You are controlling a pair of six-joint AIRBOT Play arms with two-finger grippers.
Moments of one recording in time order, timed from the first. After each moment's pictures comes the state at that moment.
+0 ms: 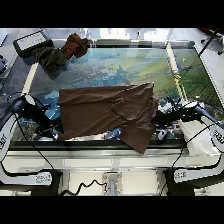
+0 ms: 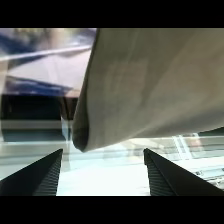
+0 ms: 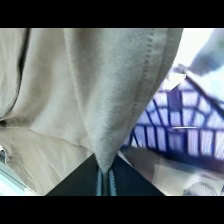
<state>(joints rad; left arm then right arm) 0.22 -1.47 0.95 1.31 -1.52 -1.54 -0.29 -1.56 0.84 -0.83 1.18 1.06</state>
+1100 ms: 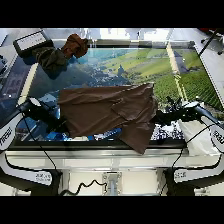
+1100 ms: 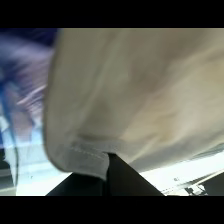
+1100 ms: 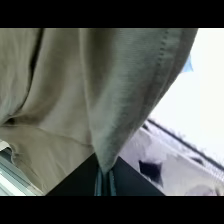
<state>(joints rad) 0.22 -1.61 0.95 1.12 -1.38 -1.52 -0.29 -1.55 0.84 -0.78 1.19 1.02</state>
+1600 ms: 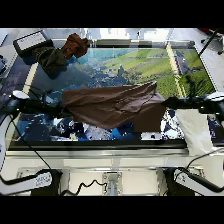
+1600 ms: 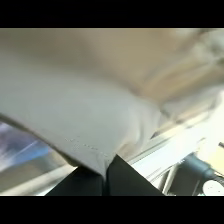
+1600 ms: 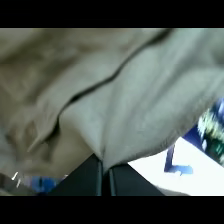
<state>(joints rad) 0.22 -1.31 0.99 0.75 -1.39 -1.25 -0.37 -1.15 0.95 -0.74 1.17 0.94</state>
